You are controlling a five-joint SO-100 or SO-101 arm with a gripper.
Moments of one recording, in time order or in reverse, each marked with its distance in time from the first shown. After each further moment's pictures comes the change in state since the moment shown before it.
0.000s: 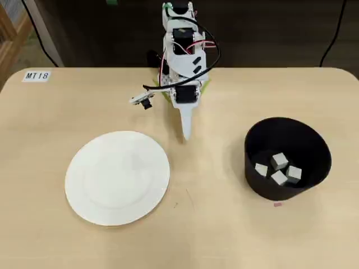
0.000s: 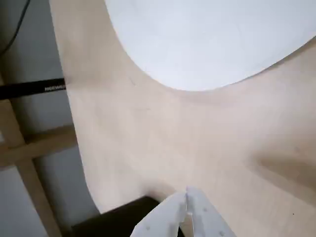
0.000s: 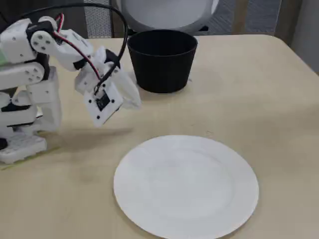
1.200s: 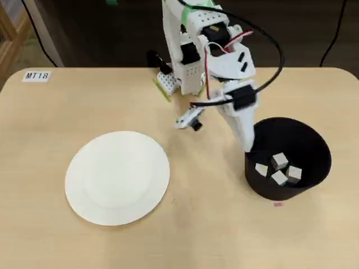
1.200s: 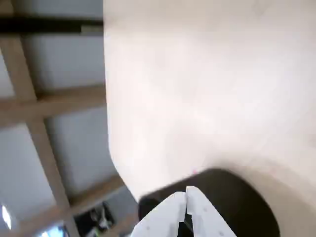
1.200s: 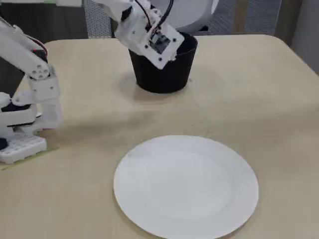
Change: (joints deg) arm -5.9 -52.0 -39.3 -15.7 1.1
